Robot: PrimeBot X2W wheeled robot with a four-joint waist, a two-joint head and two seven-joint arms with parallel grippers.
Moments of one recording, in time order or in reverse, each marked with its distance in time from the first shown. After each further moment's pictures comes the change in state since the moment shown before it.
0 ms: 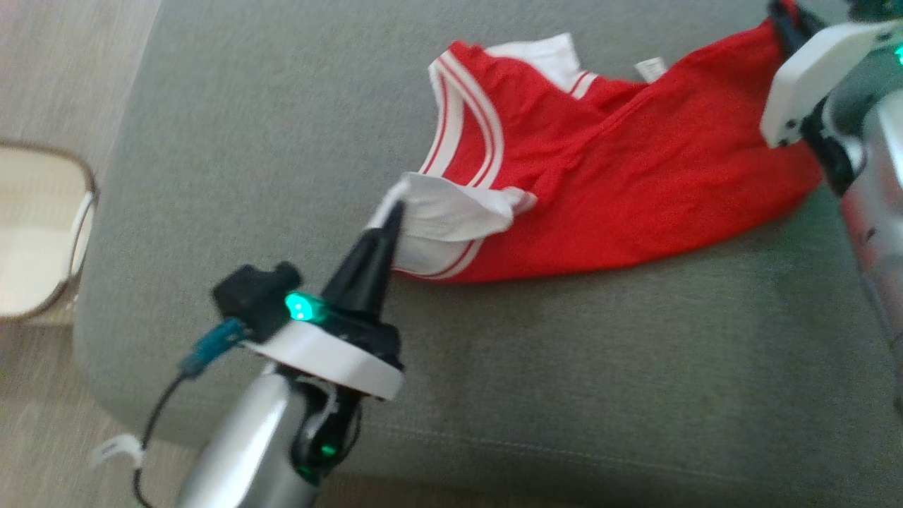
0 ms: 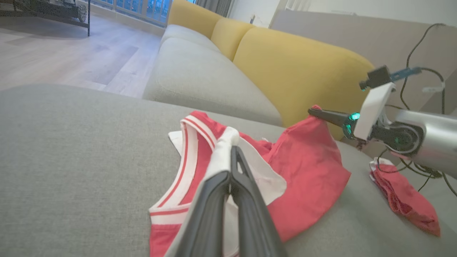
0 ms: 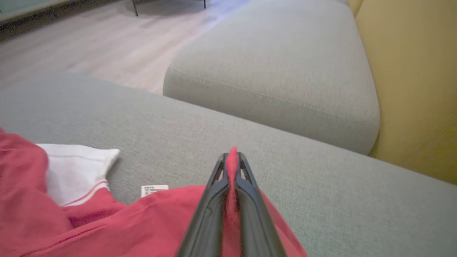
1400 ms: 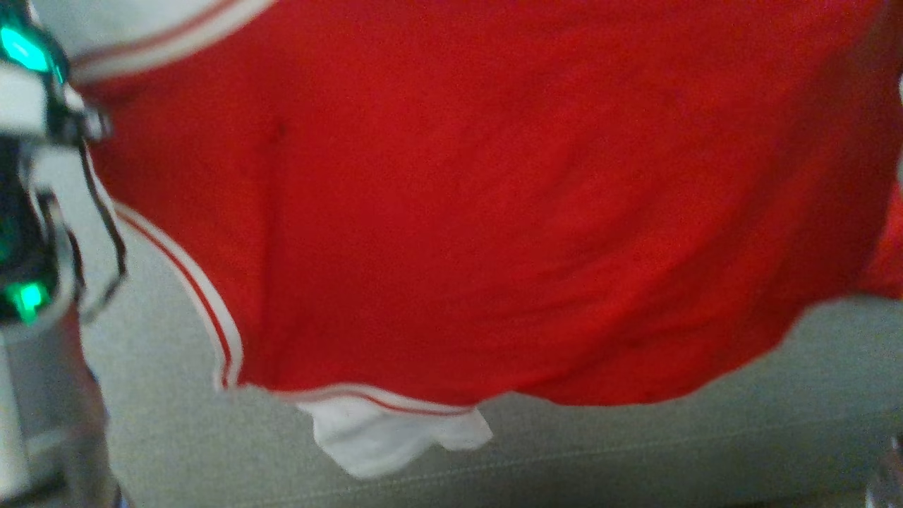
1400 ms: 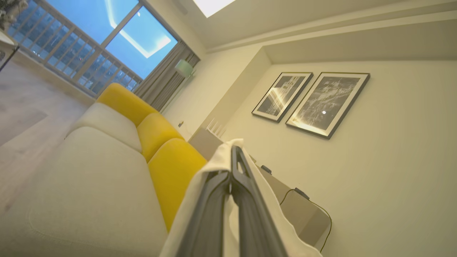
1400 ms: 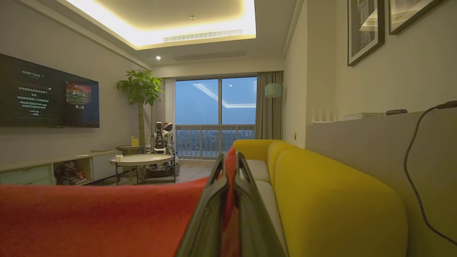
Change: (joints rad) left arm -0.336 0.102 0.470 -0.500 -0.546 0.409 0.483; right arm 0.397 0.048 -0.387 -1.234 0.186 0.000 0.309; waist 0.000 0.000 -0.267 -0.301
